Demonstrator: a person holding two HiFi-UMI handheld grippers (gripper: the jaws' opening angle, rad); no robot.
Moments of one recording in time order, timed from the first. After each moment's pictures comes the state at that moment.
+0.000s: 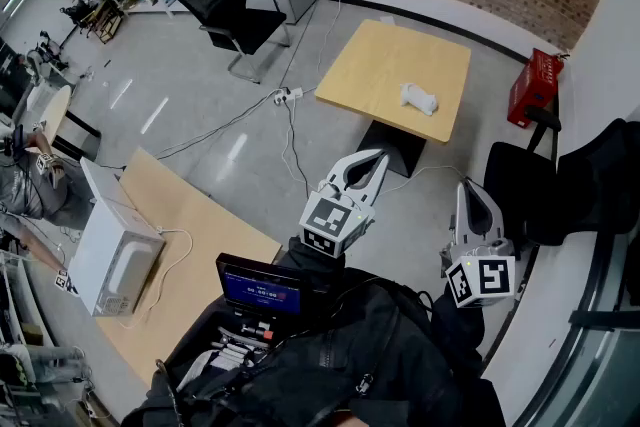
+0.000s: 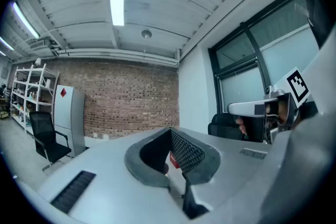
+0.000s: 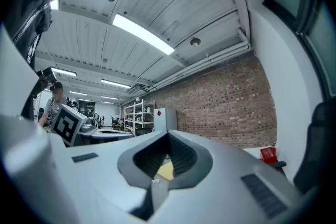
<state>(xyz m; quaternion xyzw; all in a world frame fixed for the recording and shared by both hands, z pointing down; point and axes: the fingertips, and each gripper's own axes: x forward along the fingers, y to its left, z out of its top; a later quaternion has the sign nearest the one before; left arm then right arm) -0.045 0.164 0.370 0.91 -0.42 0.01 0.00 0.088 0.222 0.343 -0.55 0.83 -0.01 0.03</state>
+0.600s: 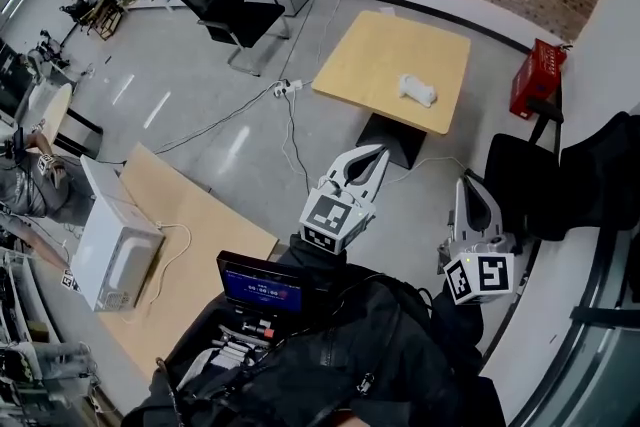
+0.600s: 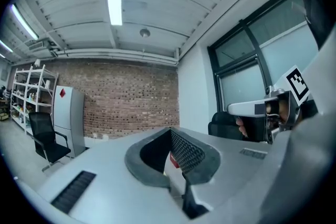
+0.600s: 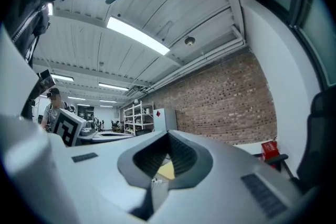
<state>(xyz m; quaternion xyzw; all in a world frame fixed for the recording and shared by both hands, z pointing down) -0.022 0.157 0.375 0.91 -0.42 0.02 0.00 0.107 0.214 0.349 -0.55 0.83 -0.03 0.05</state>
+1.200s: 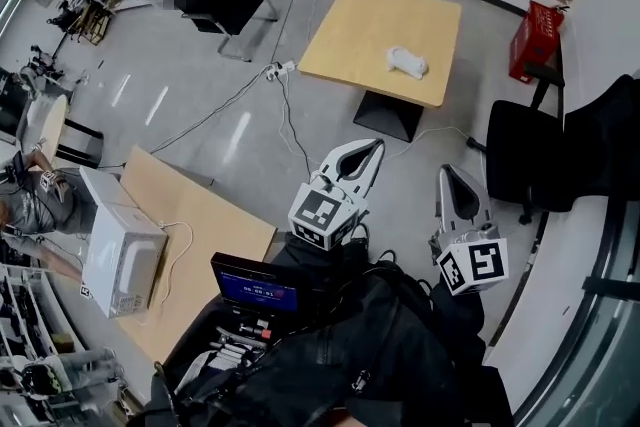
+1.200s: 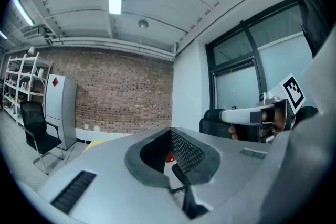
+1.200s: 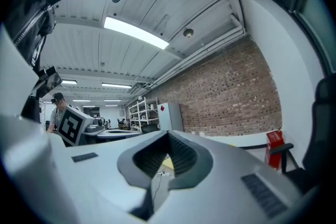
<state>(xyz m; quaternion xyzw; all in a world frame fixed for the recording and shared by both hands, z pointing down) 0.003 0.161 0.397 0.92 -0.39 0.03 0.03 0.108 0.212 0.381 -0.52 0.85 -0.07 0.03</state>
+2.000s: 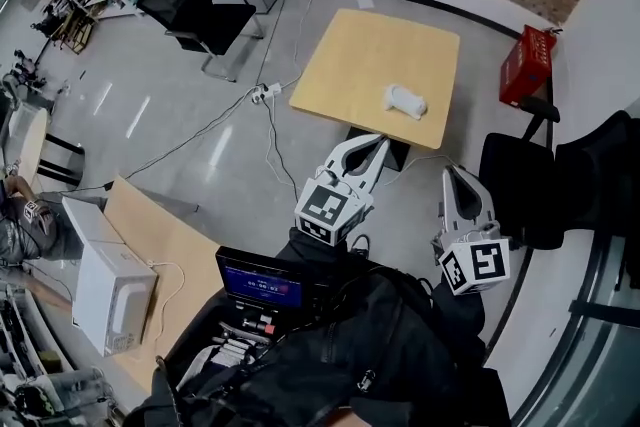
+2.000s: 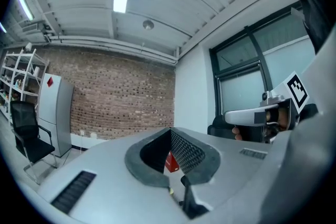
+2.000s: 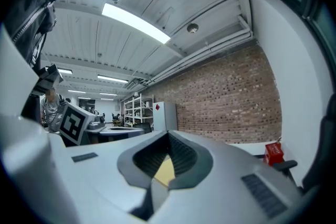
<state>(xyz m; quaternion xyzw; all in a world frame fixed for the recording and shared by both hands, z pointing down) -0.006 0.019 0.382 0.93 -0.37 0.00 0.02 0.093 0.081 0.364 -0.54 0.84 -0.04 0.00</state>
